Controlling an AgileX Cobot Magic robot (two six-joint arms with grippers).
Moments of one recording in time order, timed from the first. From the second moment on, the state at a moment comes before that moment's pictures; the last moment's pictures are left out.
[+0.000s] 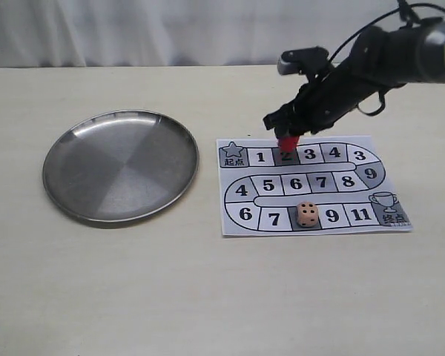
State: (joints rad) left arm 0.01 0.00 0.00 0.14 0.18 -0.10; right arm 0.19 2.08 -1.44 0.38 0.56 -0.43
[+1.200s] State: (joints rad) left arm 0.01 0.00 0.00 0.14 0.18 -0.10; right arm 0.13 2.12 -1.34 0.34 0.41 -0.43
